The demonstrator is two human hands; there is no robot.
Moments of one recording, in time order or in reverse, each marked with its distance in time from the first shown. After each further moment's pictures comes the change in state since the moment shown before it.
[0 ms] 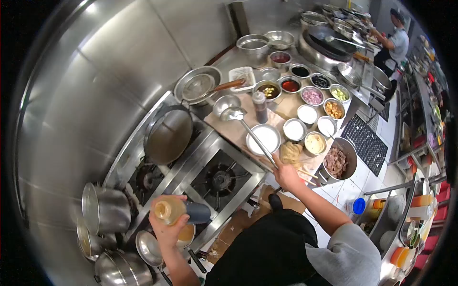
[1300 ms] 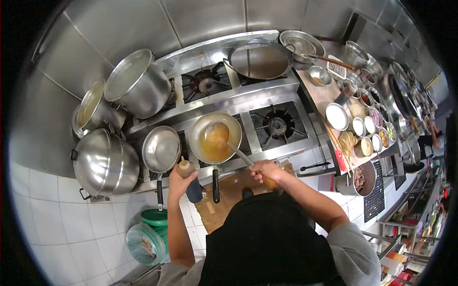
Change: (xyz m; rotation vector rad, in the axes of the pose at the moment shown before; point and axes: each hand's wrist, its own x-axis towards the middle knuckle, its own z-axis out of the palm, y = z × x) left_hand -0.326 -0.174 -0.240 0.395 0.384 -0.475; right_hand -0.158 -0.265 0.178 1.036 -1.254 0.570
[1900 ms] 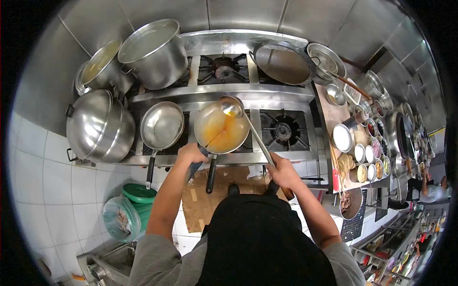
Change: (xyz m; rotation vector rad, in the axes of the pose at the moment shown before) left_hand 0.072 0.014 0.038 0.805 -0.562 -0.470; right_hand -0.041 -0.035 0.000 -1.154 0.332 -0.465
